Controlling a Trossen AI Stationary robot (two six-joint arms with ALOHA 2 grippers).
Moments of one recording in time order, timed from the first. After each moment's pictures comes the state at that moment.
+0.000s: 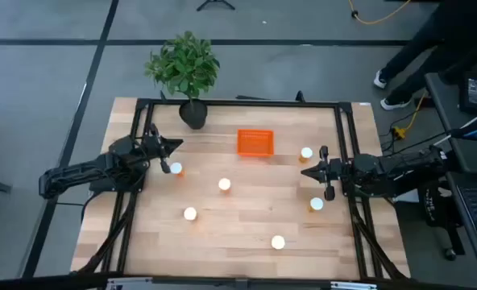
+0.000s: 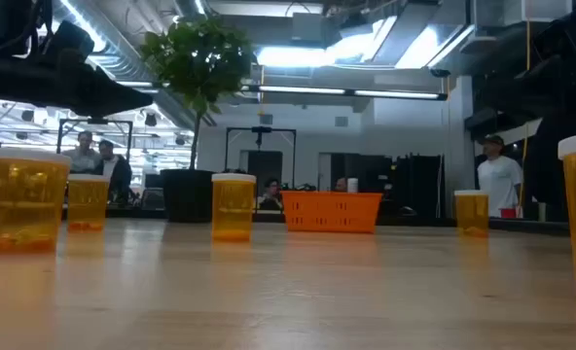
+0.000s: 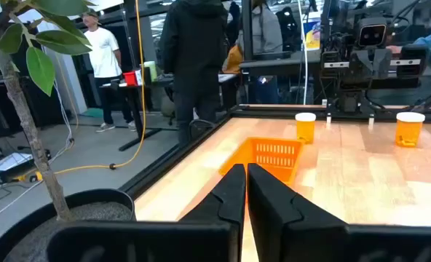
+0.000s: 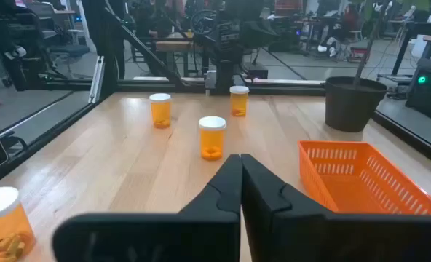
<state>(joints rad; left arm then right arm) 0.31 0.02 0.01 0.03 -0.11 0.07 0.20 0.14 0.01 0.07 0.18 0.00</state>
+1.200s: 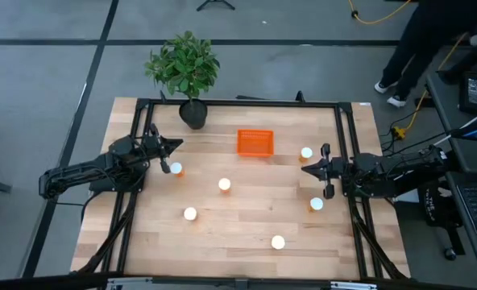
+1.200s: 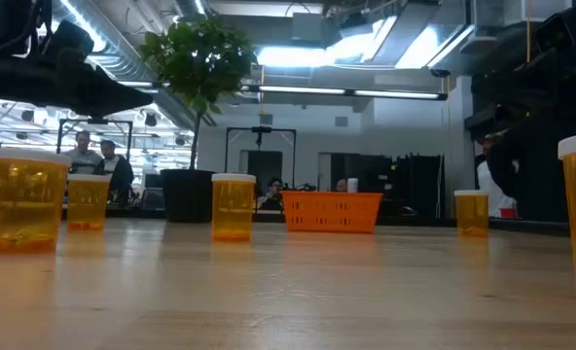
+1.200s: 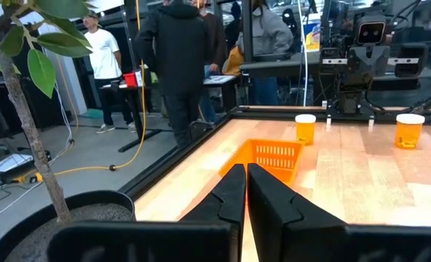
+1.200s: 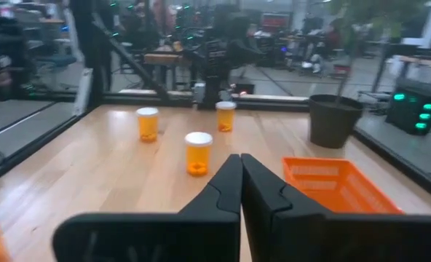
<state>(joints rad) 0.31 0.02 0.01 0.03 -0.11 0.07 0.20 0.14 0.01 0.13 0.25 -0.05</state>
